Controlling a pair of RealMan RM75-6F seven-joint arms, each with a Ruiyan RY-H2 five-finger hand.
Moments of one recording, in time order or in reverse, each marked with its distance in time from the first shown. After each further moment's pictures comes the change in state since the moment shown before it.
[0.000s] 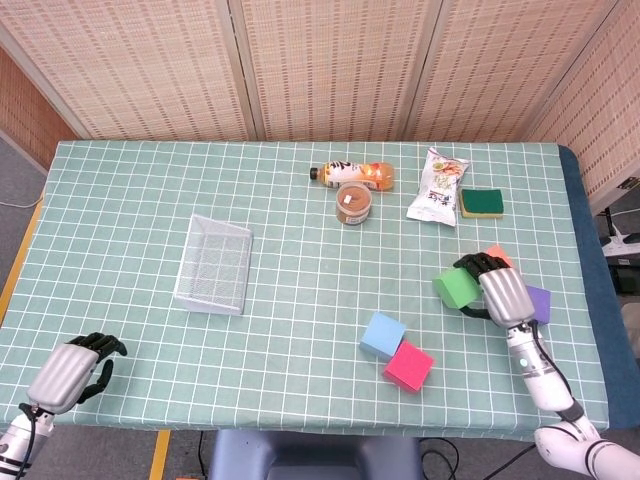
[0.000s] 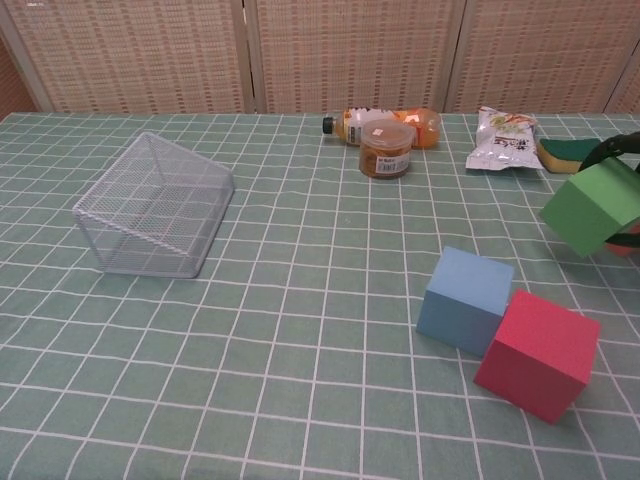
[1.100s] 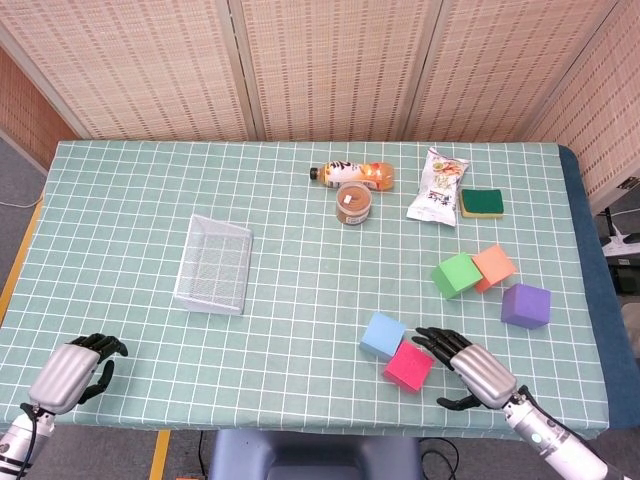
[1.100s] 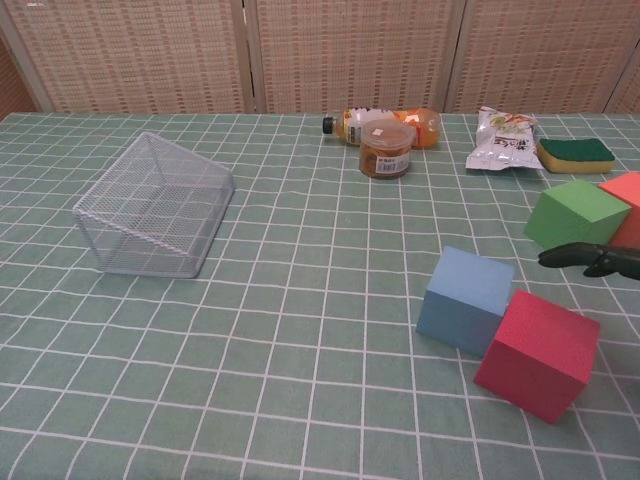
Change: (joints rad) left arm -0.003 0.000 0.004 -0.002 0.001 -0.008 0.005; right arm -0.044 0.294 -0.302 -0.482 -0.299 -0.018 0.144
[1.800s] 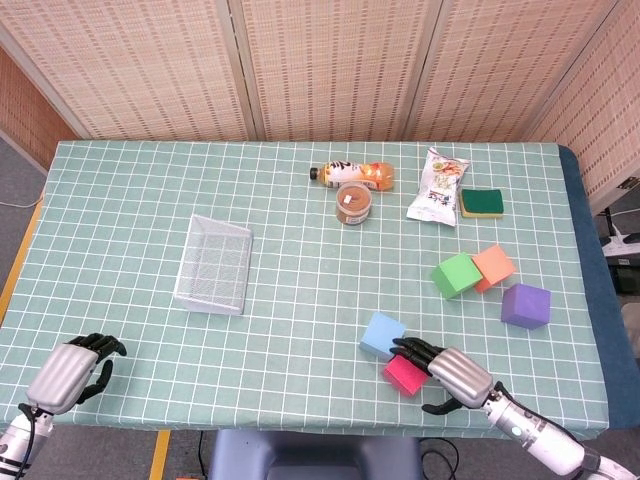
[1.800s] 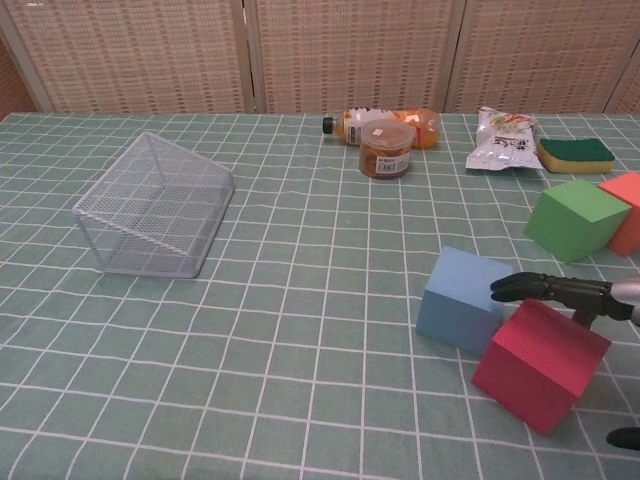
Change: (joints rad) left arm 0.002 0.002 -0.001 -0.002 -0.002 0.003 0.002; right arm 0.081 -0.058 -0.020 0.063 -0.055 -0.067 0.060
